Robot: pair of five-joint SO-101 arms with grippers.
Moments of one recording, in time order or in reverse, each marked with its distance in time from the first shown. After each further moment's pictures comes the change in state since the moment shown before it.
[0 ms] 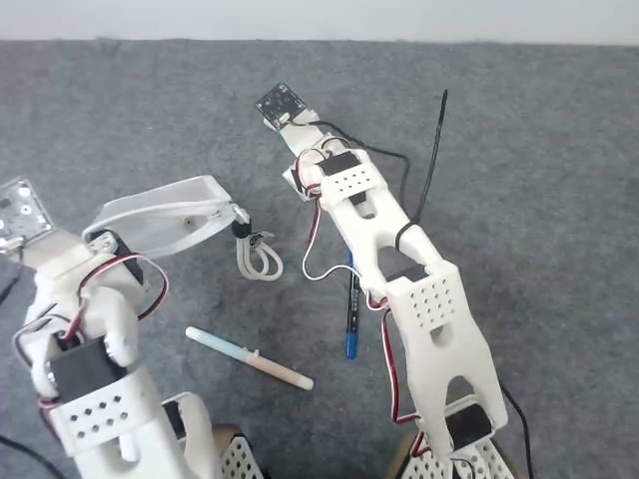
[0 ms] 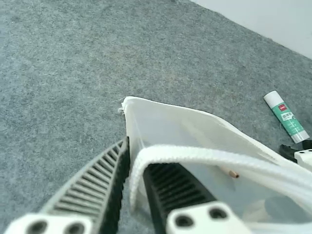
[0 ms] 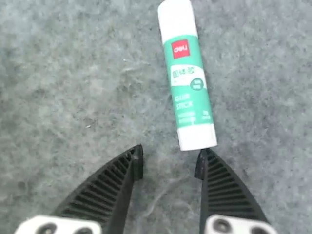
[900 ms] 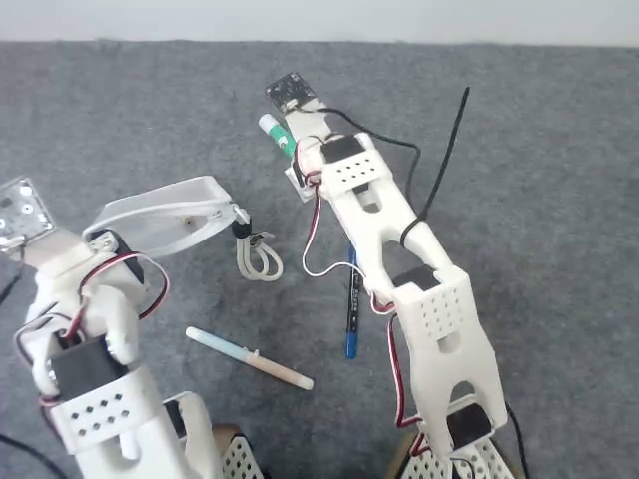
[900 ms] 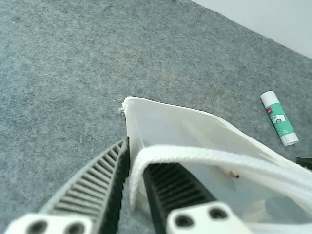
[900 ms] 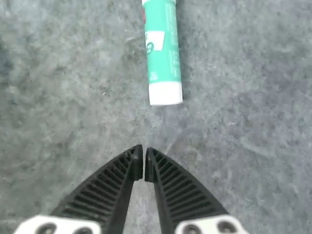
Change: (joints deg) left arm -0.1 0.0 0.0 0.0 0.0; right arm -0.3 -8.4 -0.5 17.8 -8.8
